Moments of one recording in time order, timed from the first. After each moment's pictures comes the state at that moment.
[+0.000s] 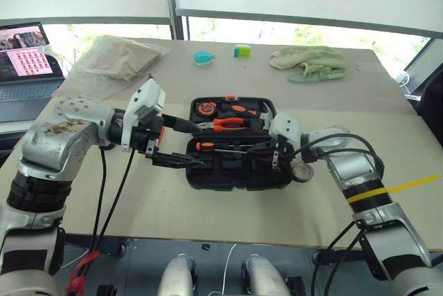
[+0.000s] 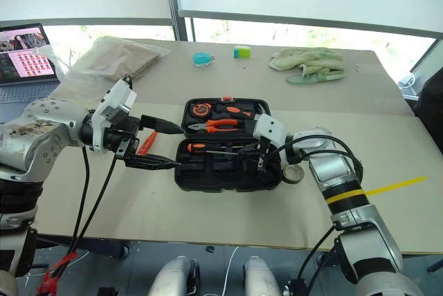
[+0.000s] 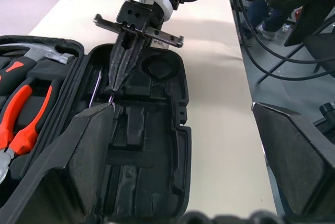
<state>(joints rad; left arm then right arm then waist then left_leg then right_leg) -0.70 0.86 -0.09 -0.16 -0.59 0.72 -1.37 -0.69 -0.55 0.24 0.27 0.09 0.26 1.13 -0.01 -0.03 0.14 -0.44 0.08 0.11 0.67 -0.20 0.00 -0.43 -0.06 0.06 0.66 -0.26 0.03</state>
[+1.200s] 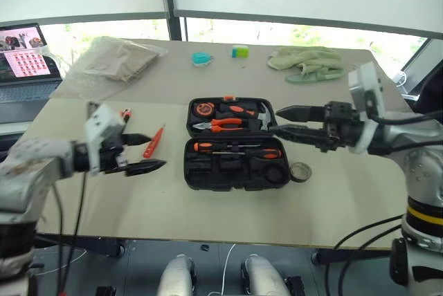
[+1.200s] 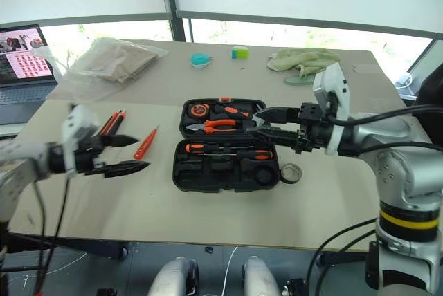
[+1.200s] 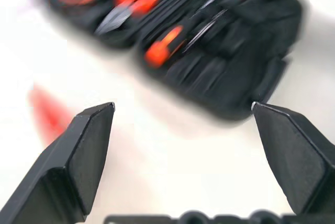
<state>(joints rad) -0.04 0.94 0.43 -0.32 -0.53 0.84 -1.03 -0.50 -0.77 -0.27 -0.46 0.74 0.99 1.08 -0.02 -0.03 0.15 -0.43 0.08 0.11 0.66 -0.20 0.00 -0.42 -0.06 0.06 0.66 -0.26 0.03</state>
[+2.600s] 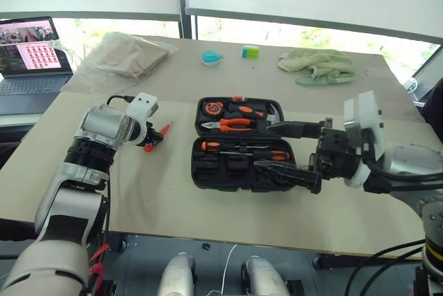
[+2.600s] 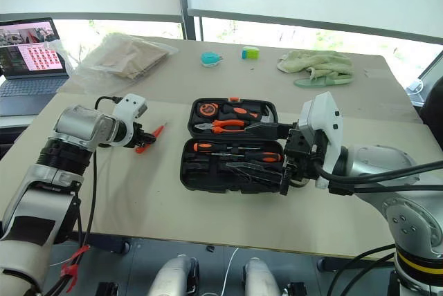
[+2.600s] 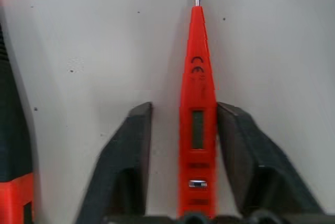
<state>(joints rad) -0.98 0.62 -0.24 0.52 -0.19 1.15 -0.59 -0.35 -0.81 -0.25 -0.74 1.01 0.92 0.68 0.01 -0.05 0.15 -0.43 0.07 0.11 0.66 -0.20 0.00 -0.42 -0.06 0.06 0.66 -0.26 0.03</state>
